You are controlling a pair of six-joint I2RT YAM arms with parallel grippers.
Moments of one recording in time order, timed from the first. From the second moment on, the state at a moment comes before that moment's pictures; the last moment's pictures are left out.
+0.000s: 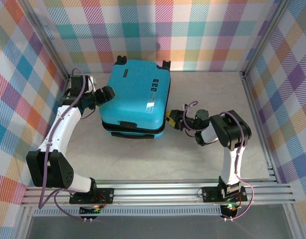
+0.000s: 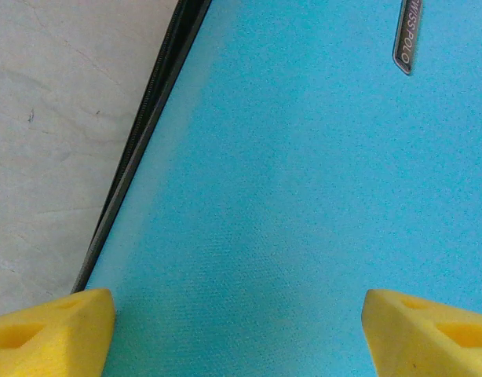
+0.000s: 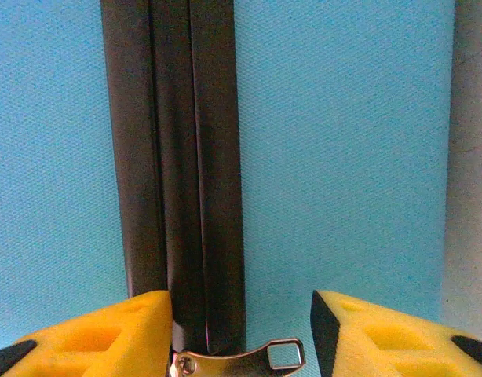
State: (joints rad) left arm -0.04 1.43 1.30 -0.63 0.27 -0.49; right arm 0.34 2.02 0.65 1.29 -0.82 1.41
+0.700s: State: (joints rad) left arm -0.04 1.42 1.30 -0.63 0.27 -0.49; right arm 0.34 1.99 0.62 1.26 -0.82 1.43
